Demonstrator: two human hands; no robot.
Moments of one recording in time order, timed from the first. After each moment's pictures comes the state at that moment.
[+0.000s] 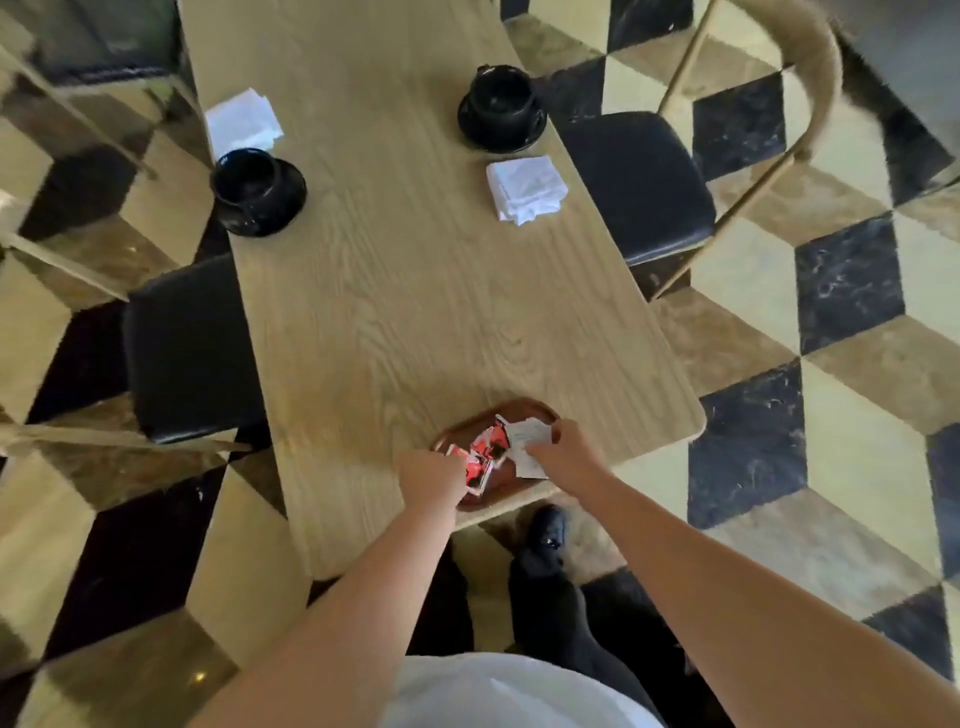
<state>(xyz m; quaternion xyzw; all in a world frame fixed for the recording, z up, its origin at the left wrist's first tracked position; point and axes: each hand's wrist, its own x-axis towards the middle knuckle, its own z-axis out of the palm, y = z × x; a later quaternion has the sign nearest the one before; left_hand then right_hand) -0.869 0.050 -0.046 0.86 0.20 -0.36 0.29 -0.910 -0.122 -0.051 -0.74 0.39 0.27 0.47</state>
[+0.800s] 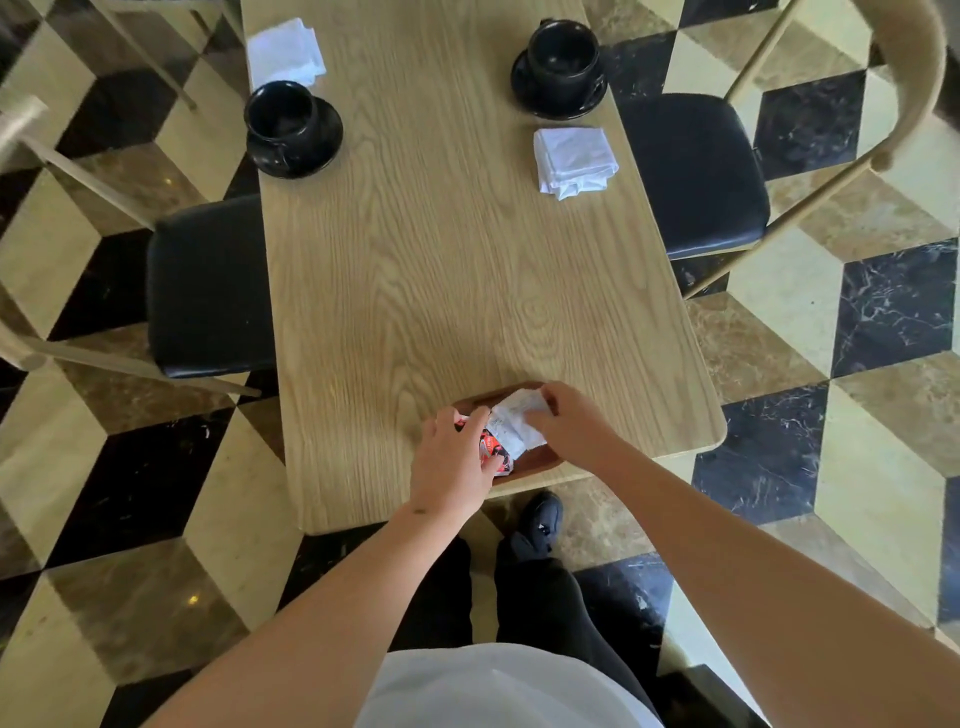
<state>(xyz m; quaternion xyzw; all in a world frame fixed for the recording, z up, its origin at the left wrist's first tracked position) -0.899 0.054 -0.055 0.96 -0.10 -0.21 0.16 -0.887 -0.130 -0.047 -0.84 0.21 0.26 0.43</state>
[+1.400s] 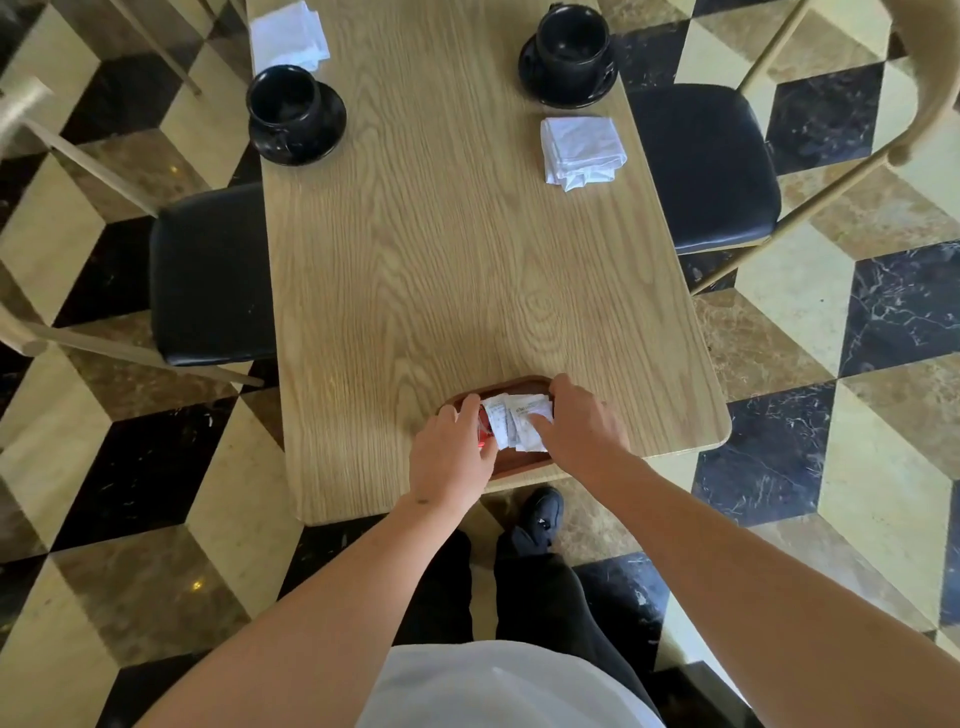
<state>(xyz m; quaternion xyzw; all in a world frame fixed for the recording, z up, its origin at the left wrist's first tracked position) -0.895 0.049 -0.055 0.97 -0.08 -0.20 0.12 -0.896 -0.127 -0.045 -0.93 0.17 0.25 0.19</state>
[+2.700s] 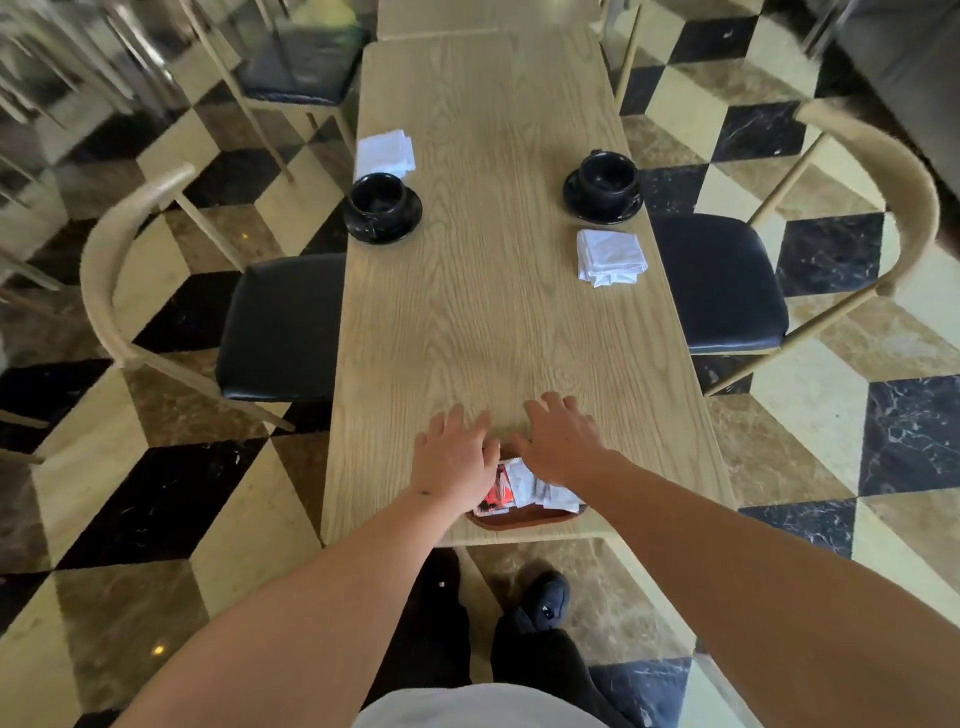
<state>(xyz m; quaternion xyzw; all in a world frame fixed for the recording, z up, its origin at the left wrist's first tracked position) -0.857 0.070 -0.006 0.98 -0.09 -0.19 0.08 -0.843 -0.093 0.013 -0.97 -0.02 0.23 0.10</state>
